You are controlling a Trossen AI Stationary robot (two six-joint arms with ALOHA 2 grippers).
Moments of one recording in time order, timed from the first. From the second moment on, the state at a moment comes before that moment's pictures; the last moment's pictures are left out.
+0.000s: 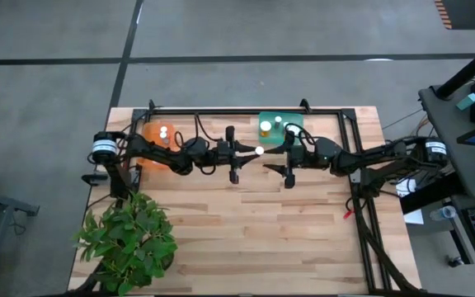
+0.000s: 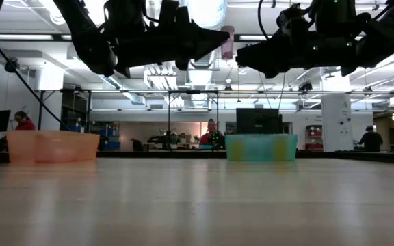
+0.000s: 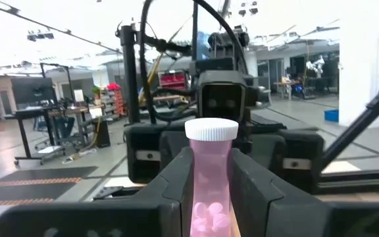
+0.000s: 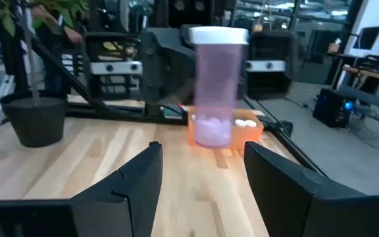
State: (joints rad) left arm 0.16 1.74 0.79 1.21 0.11 0.08; right arm -0.21 1.33 0.40 0.93 -0.18 -0.13
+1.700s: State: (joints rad) left arm 0.16 1.77 0.80 1.21 0.11 0.06; right arm -0.20 1.44 0.48 1.00 -0.18 -0.19
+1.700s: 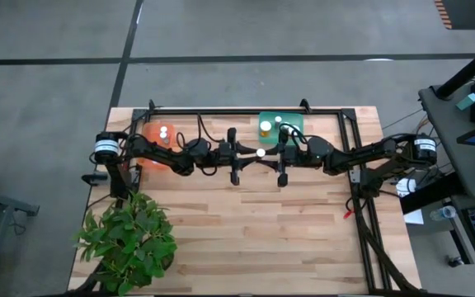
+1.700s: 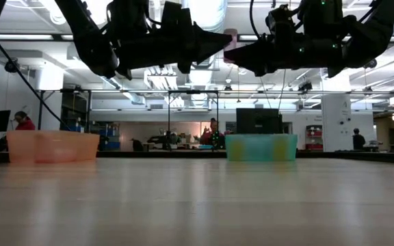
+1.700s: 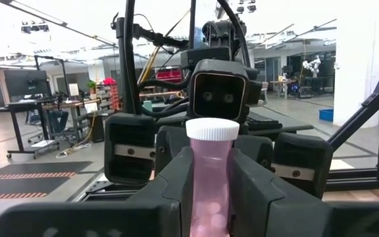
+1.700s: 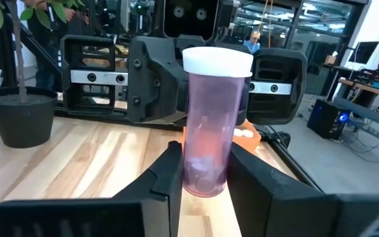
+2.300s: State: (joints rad) left arm 0.16 1.70 0.79 0.91 0.12 0.10; right arm -0.20 1.40 0.48 0.76 -0.14 -0.21
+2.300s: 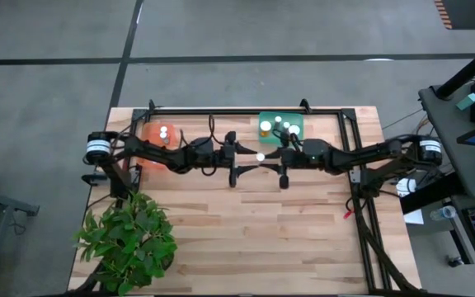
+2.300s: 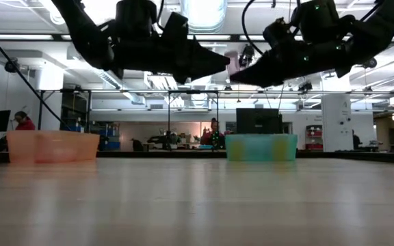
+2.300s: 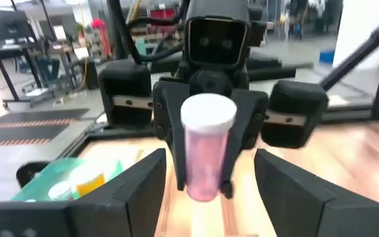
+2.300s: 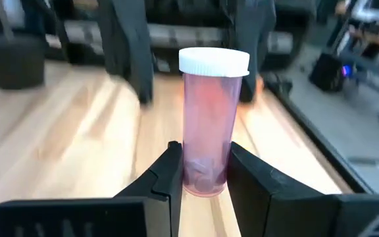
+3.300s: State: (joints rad) left arm 0.16 1.66 0.80 0.86 0.12 0.11; right arm -0.20 1.35 0.48 0.45 -0.10 -0.17
